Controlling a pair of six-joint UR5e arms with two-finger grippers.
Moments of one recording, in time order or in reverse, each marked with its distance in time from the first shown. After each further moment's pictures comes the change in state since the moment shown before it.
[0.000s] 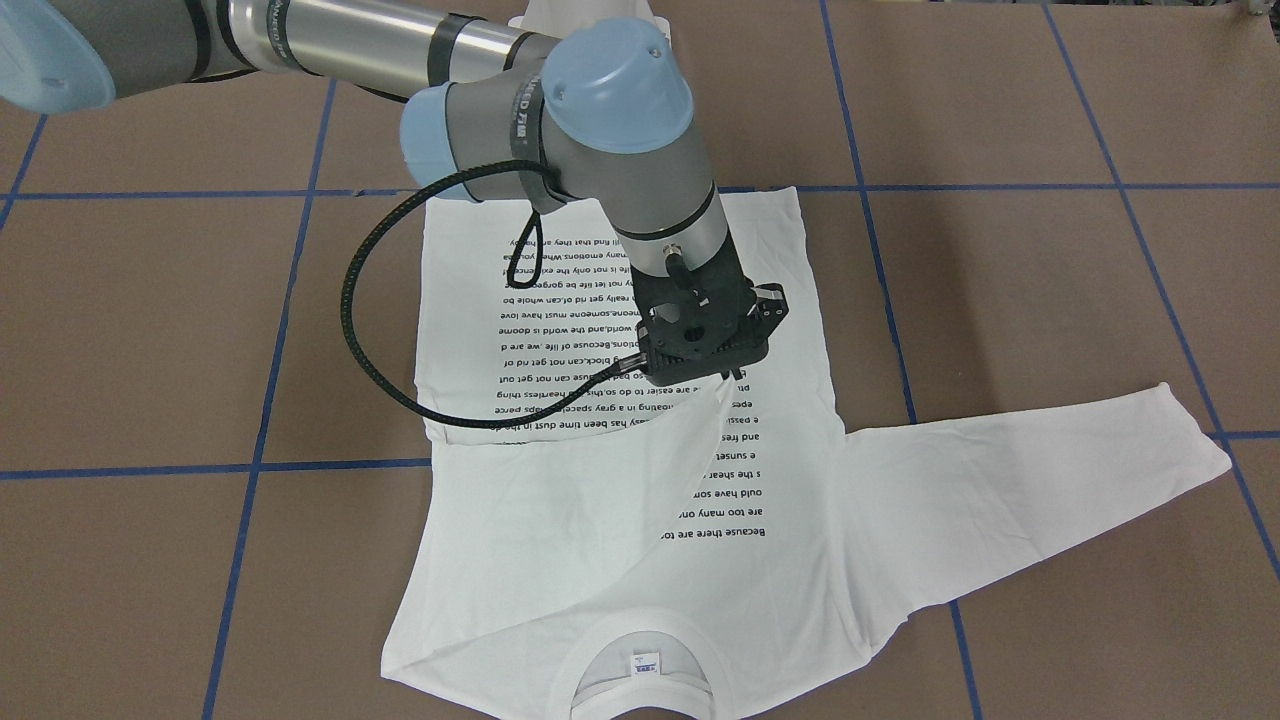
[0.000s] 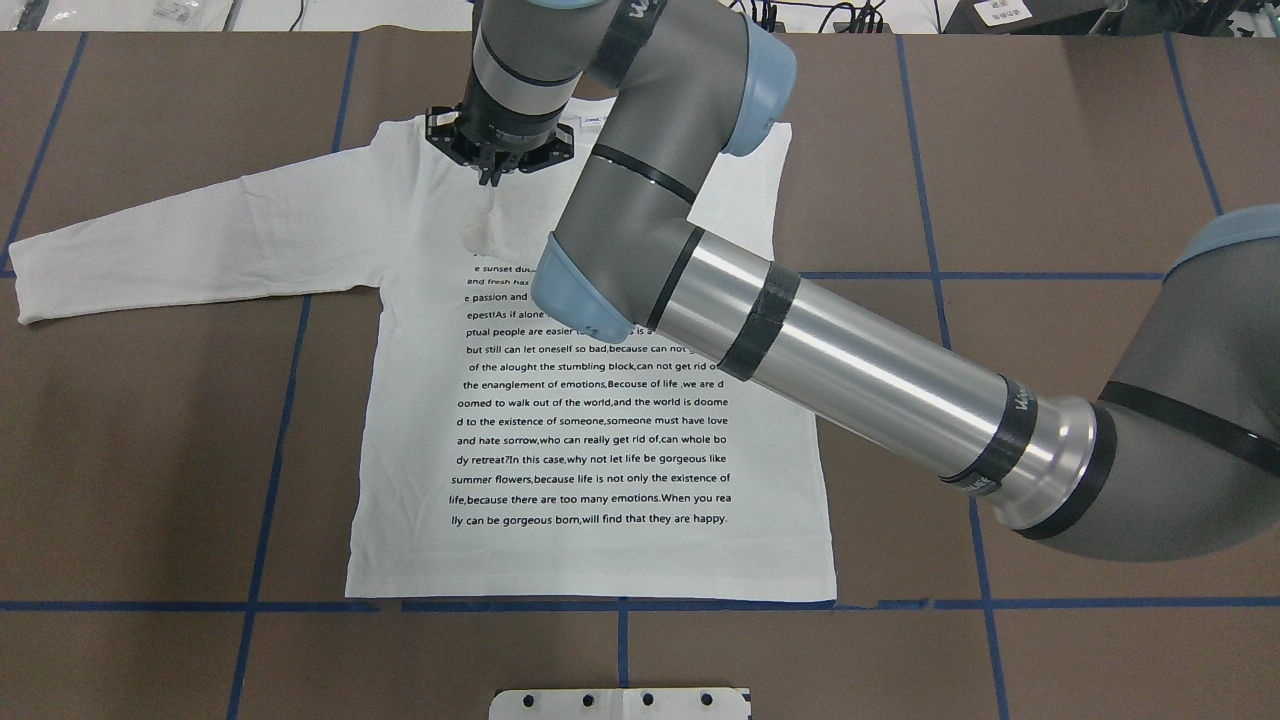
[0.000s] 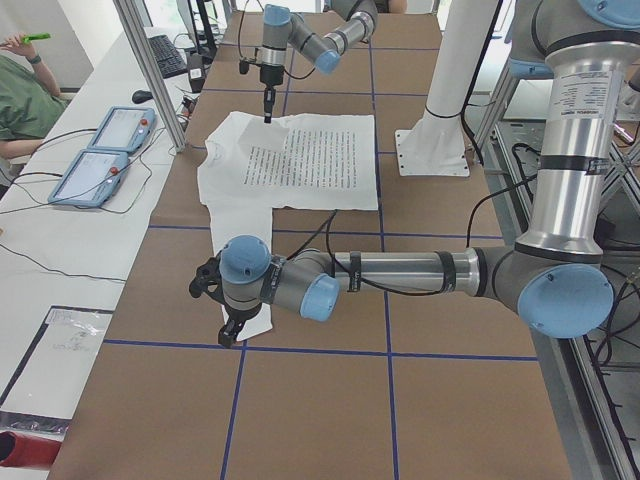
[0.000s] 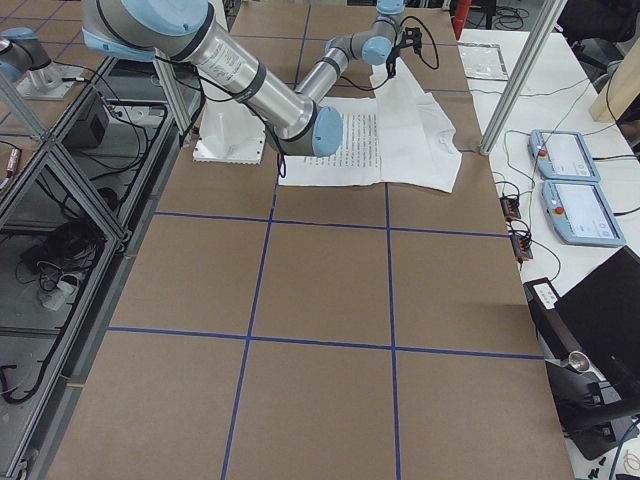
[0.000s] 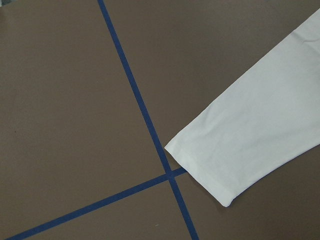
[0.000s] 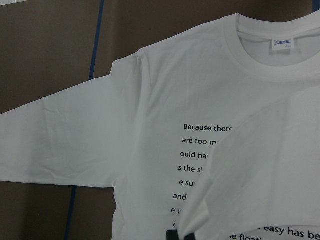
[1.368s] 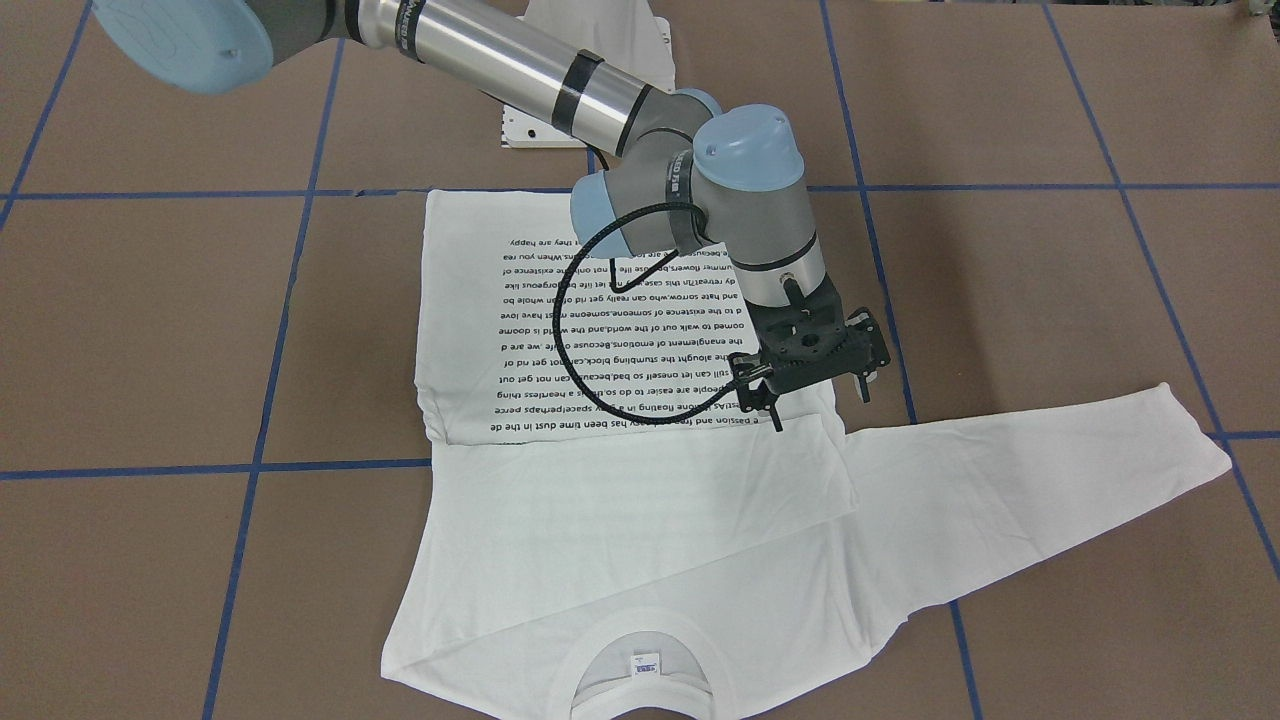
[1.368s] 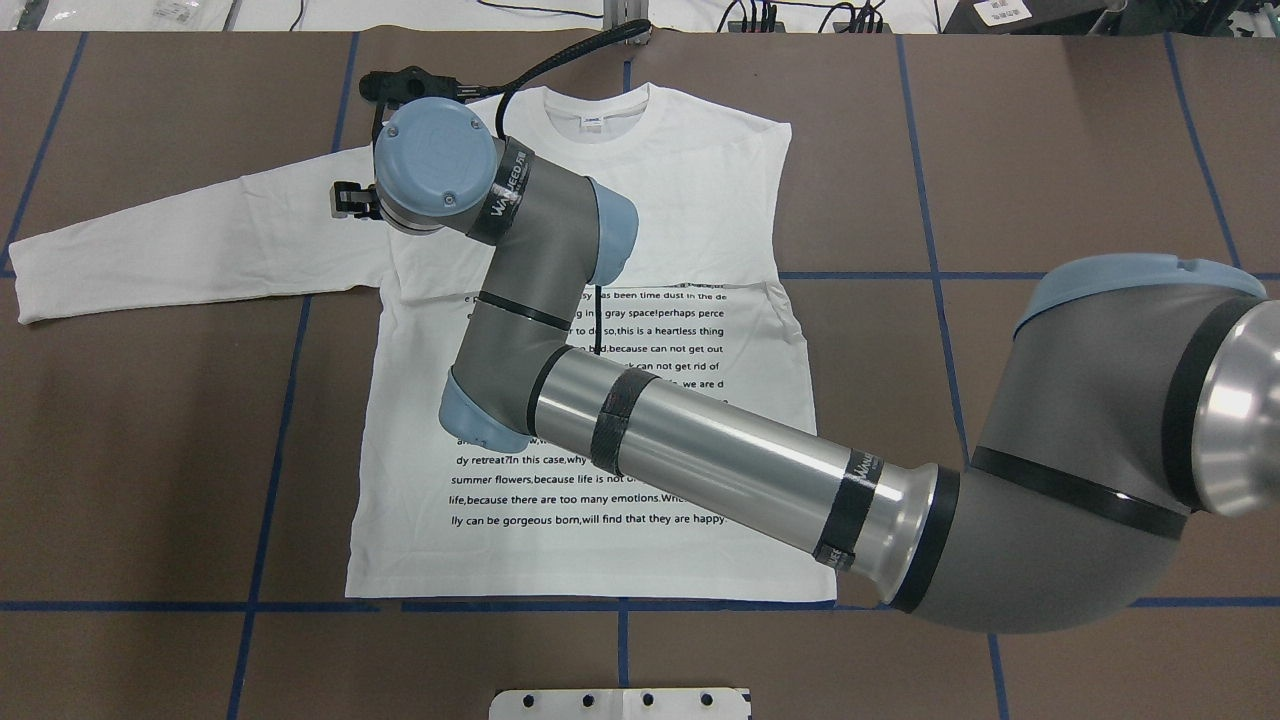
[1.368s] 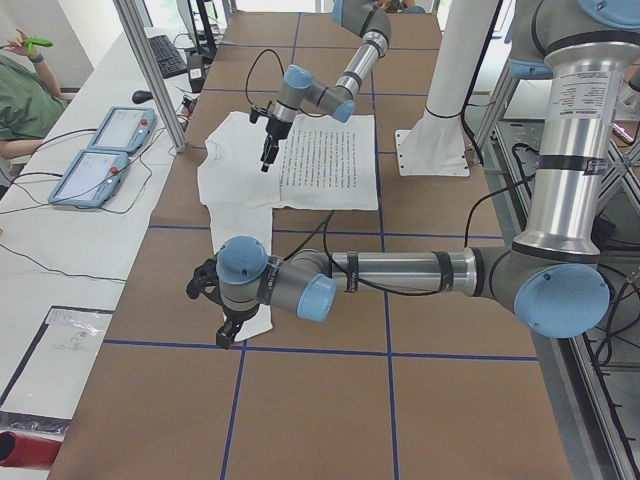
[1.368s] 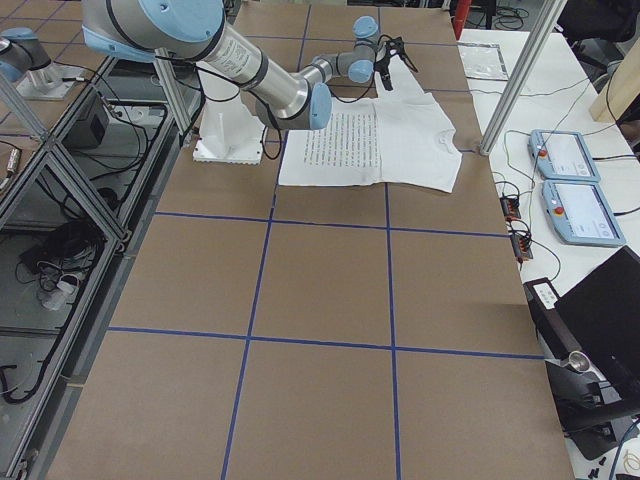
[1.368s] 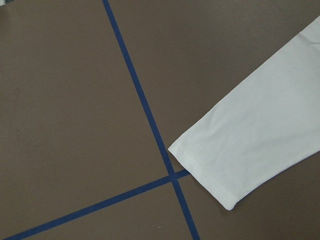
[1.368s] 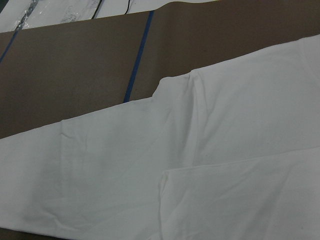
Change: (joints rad) left arm 0.004 -0.016 0.020 -0.002 0.006 -0.062; right arm -0.145 0.144 -0.375 0.360 -0.352 0.013
